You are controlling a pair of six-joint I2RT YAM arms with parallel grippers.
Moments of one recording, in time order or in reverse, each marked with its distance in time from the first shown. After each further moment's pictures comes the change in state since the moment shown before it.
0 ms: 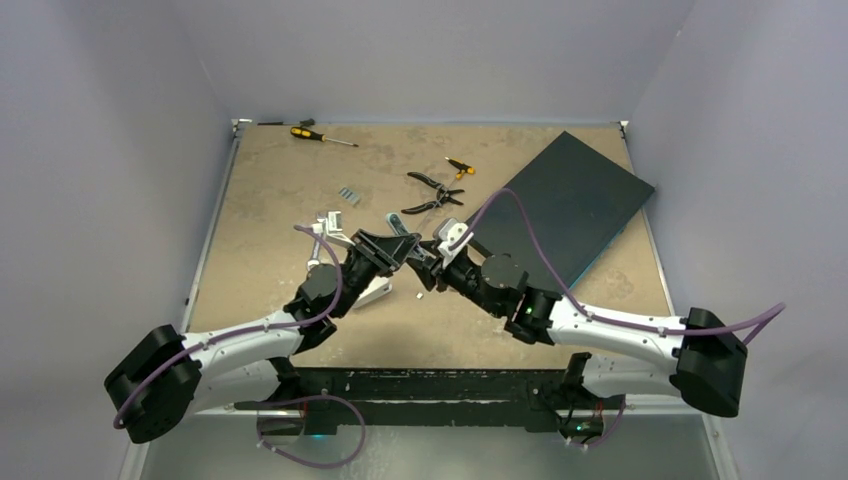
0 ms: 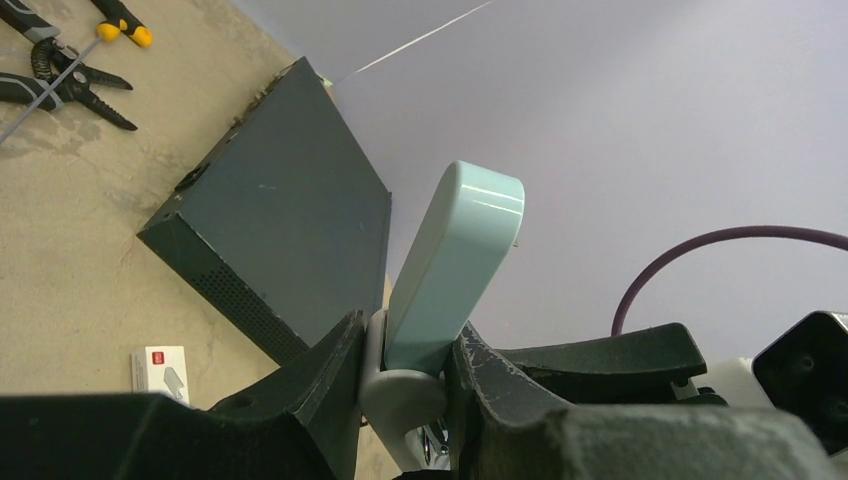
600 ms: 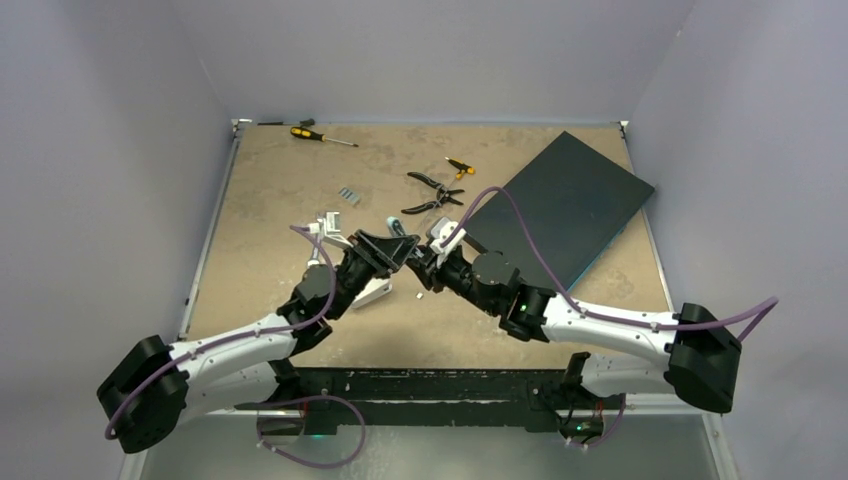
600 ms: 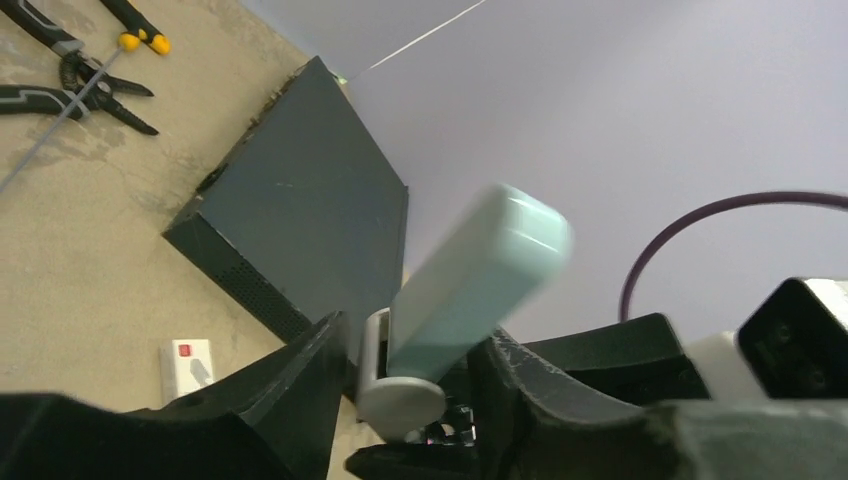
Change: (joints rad) left arm 0.001 -0.053 0.000 -0.074 0.010 0.051; right arm -0.004 0.047 0.032 -0.059 -0.003 0.020
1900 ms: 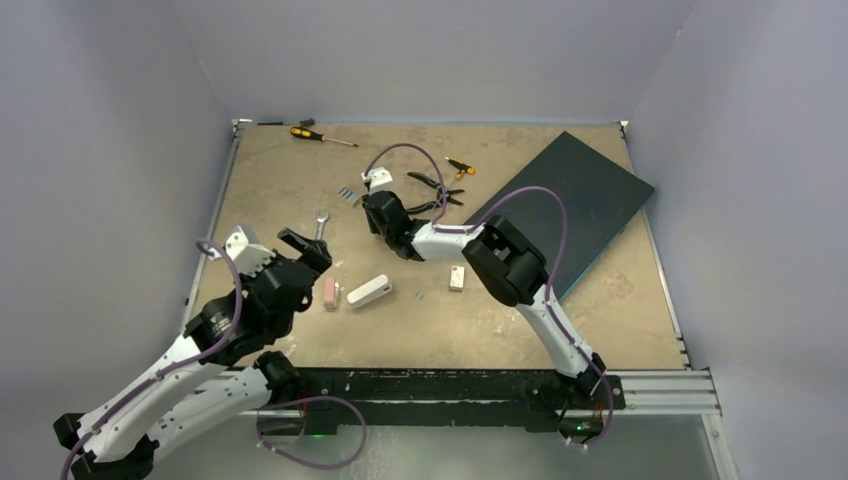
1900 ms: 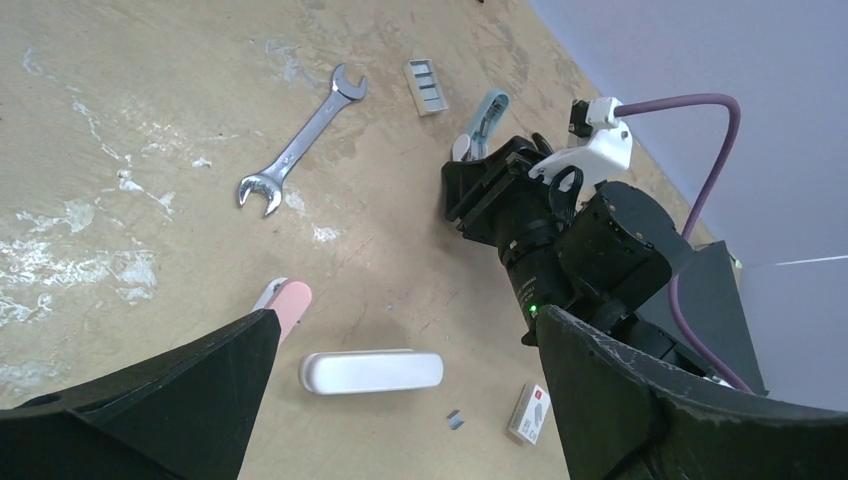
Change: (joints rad) left arm -0.001 -0.410 0.470 -1.678 -0.656 -0.206; right arm -0.213 1.191 0.981 -0.183 0.221 0.241
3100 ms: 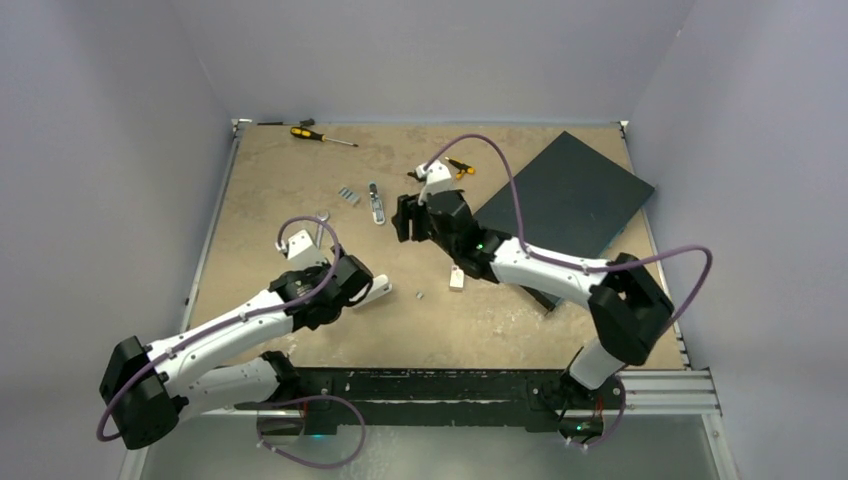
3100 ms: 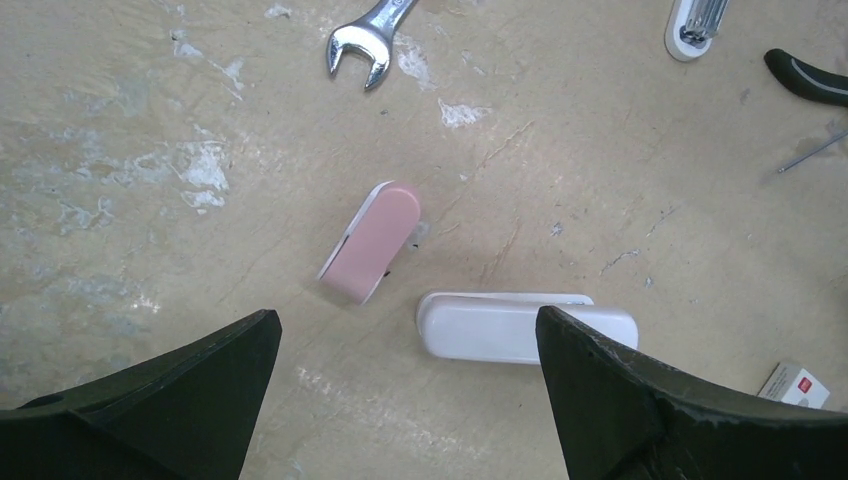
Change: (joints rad) left arm 0.000 0.407 -0.100 0.002 0.125 -0.077; right arm -0.001 -0.725 -0.512 -0.065 -0.157 0.113
